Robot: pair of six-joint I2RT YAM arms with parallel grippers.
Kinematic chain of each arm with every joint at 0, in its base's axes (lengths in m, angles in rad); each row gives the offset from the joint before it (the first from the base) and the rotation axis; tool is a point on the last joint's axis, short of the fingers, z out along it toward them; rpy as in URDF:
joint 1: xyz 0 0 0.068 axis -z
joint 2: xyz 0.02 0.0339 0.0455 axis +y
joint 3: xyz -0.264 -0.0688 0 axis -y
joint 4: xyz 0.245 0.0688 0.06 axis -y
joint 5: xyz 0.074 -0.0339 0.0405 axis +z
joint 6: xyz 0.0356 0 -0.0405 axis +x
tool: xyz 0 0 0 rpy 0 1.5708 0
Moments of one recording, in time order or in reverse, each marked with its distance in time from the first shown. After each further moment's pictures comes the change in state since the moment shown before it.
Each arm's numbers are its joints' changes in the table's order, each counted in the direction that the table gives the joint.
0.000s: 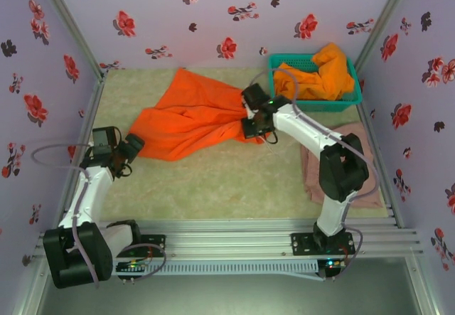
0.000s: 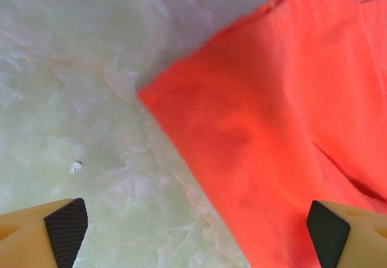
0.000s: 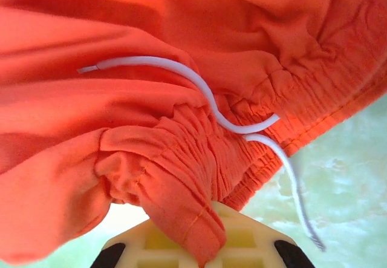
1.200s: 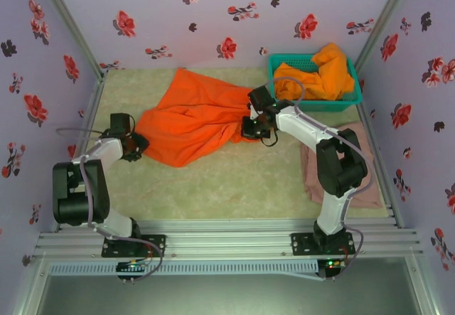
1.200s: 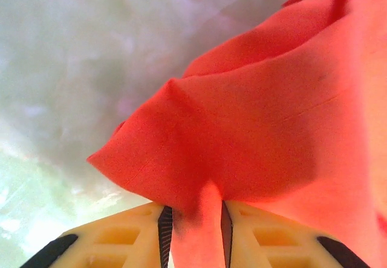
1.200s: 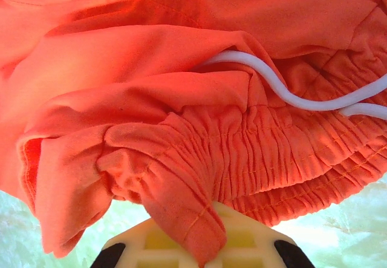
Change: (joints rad) left arm 0.069 0.458 0.160 0.151 -0.013 0.003; right arm 0.020 0.035 -0.074 0.133 0.207 0.191
